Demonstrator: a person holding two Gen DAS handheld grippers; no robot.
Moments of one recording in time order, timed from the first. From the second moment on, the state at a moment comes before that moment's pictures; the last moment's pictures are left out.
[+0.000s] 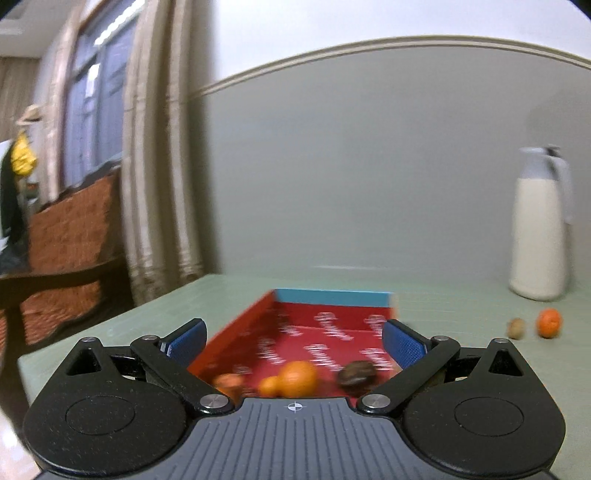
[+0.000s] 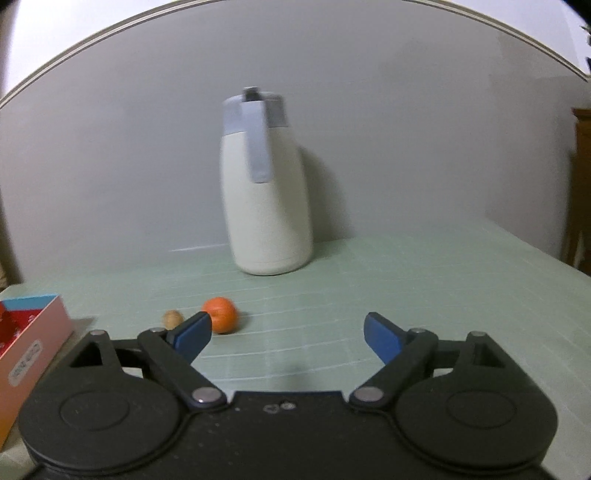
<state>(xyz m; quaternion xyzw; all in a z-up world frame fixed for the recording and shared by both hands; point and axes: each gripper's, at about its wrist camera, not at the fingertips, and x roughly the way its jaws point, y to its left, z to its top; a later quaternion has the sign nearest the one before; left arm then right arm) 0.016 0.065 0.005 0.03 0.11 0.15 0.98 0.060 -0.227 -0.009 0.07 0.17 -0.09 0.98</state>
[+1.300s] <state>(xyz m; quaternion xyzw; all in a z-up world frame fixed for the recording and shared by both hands) 0.172 -0.107 -0.024 0.13 0.28 -0.10 0.95 0.050 -0.300 -0.026 0.10 0.17 -0.19 0.96</state>
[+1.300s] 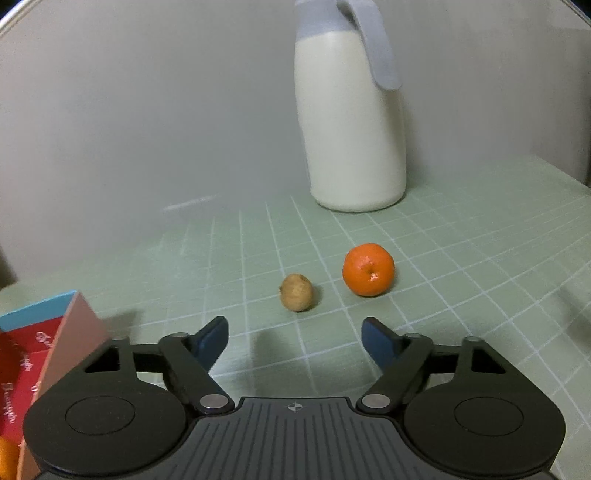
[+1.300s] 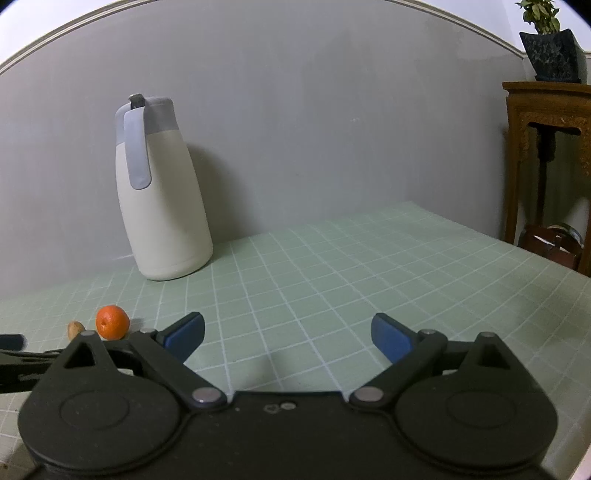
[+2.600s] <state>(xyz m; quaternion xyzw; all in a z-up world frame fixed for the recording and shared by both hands) 0.205 -0.119 -0.038 0.13 0.27 -0.11 0.95 0.055 -0.299 -0.030 0.11 0.18 -0.18 0.96</state>
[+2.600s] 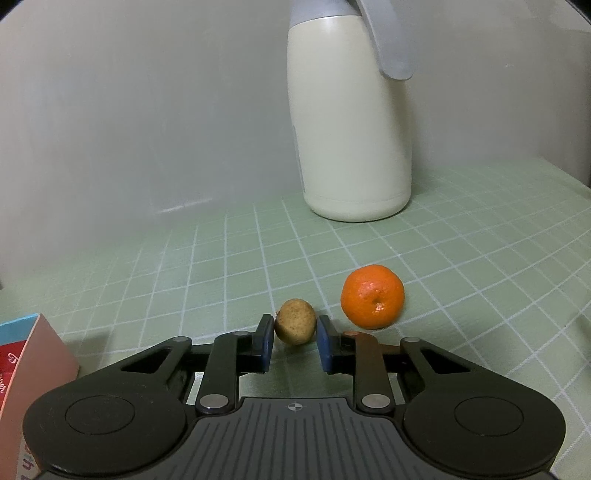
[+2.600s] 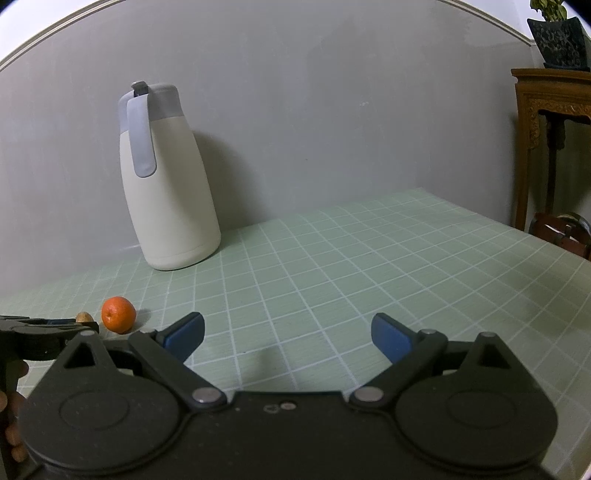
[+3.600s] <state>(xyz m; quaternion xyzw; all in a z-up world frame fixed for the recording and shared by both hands) 0.112 -0.007 0.032 0.07 0.18 0.01 0.98 0.055 -0.249 -0.019 0.08 0.17 -0.12 0.97</state>
